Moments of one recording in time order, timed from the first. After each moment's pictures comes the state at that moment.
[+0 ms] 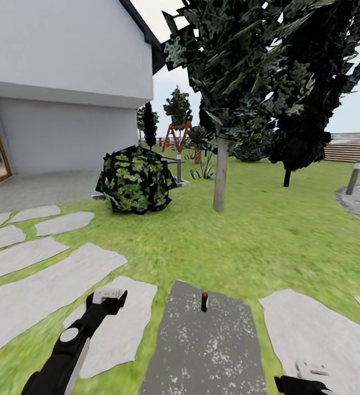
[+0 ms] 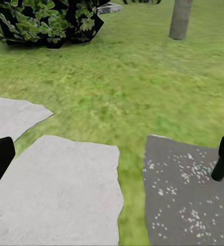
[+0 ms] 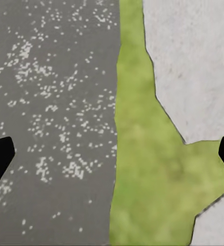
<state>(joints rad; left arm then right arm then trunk) -0.30 0.01 0.11 -1.11 -0.08 0.09 -0.19 -0.01 -0.11 -0.15 -1.24 -0.06 0.62 0.00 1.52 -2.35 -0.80</state>
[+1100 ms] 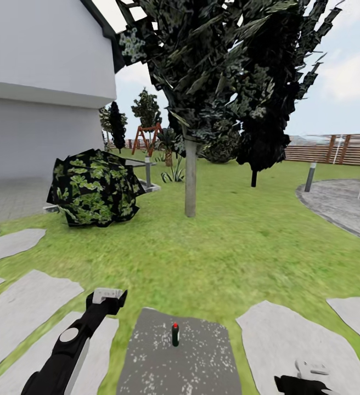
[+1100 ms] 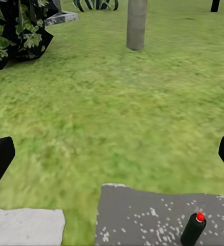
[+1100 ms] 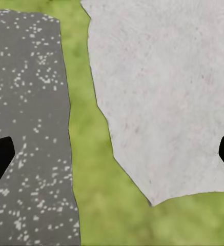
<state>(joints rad) -0.30 0.01 0.10 -1.11 -0.08 0.08 -0.19 -0.01 -0.11 -0.15 -1.24 -0.06 0.62 0.00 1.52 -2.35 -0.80</state>
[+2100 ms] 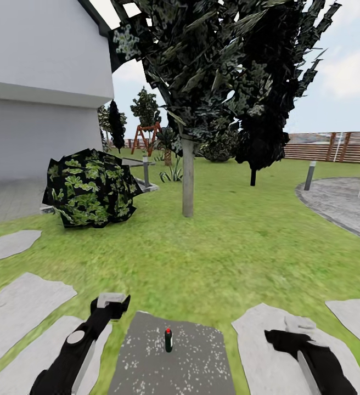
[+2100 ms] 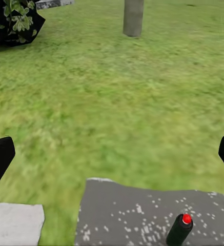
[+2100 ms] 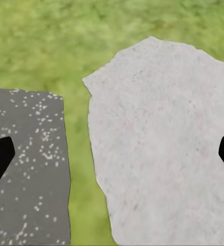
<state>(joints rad) -0.35 0.00 0.11 -0.95 -0.08 0.02 -0.17 -0.19 -0.11 -0.15 -1.24 -0.06 0.66 0.00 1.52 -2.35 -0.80</state>
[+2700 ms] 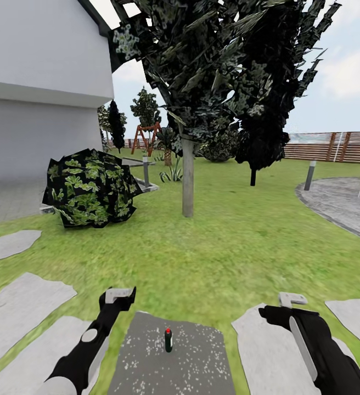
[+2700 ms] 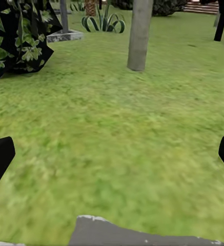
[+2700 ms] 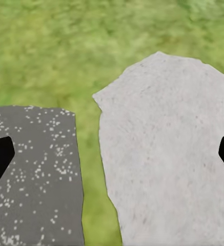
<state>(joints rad) -0.51 -0.03 0.10 -0.57 -0.04 -0.34 -0.10 -0.34 -0.11 -0.14 -1.23 -0.06 0.82 0.00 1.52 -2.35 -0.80</state>
